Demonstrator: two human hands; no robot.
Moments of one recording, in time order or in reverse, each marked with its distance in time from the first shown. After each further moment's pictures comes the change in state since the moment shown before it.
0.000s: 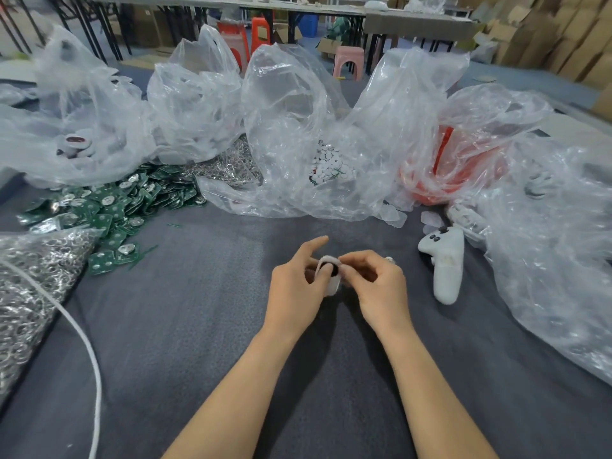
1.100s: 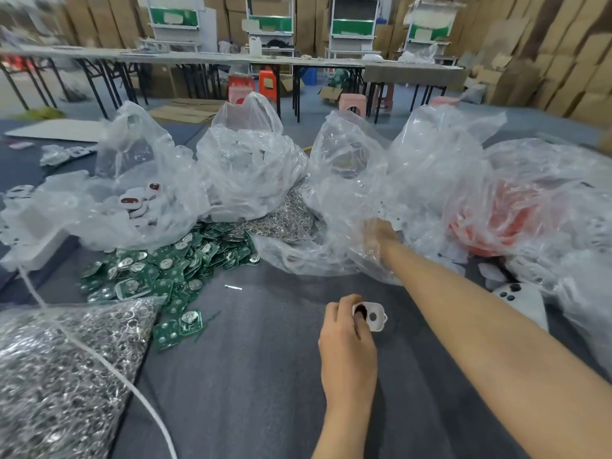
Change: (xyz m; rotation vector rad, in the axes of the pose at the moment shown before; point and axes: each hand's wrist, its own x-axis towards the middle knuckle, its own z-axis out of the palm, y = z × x) left_hand 0.016 -0.010 -0.025 0.125 0.200 -0.010; right_hand 0.207 -0.038 0.094 -0.631 -0.117 0.311
